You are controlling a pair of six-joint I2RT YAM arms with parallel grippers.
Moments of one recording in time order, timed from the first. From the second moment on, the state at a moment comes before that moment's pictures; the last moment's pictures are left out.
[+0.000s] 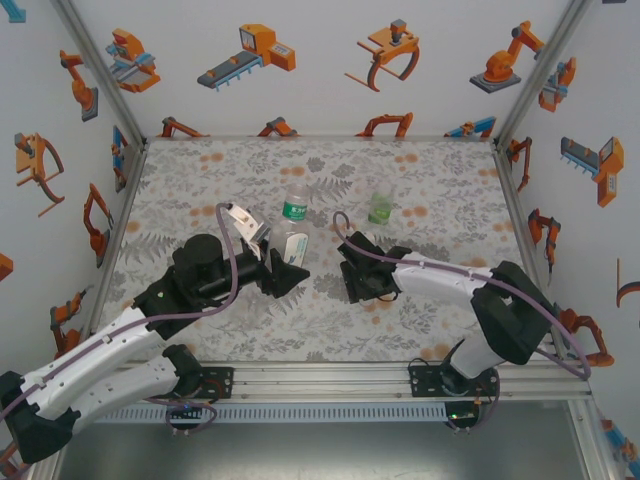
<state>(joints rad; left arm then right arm) -0.90 0.79 0.72 -0.10 0.19 -0.26 0.82 1.53 0.83 -0.50 0.14 0.48</state>
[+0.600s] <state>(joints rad) -0.90 0.79 0.72 -0.10 0.19 -0.26 0.82 1.55 0.83 -0.49 0.10 0.48</state>
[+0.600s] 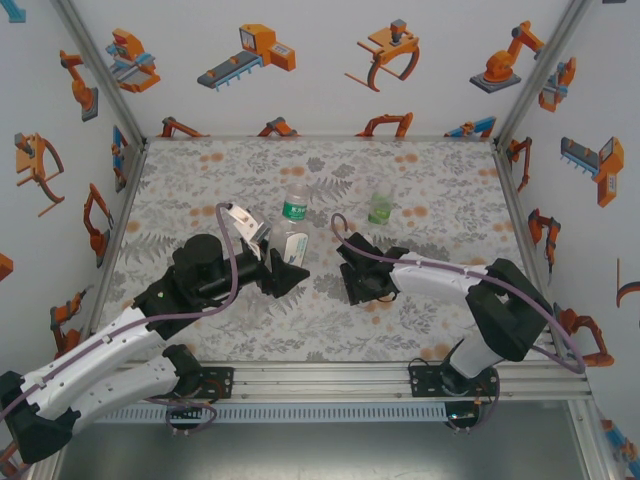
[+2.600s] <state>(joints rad) -0.90 0.88 0.72 -0.11 0.20 -0.24 0.84 1.36 0.77 -0.47 0.12 0.48</state>
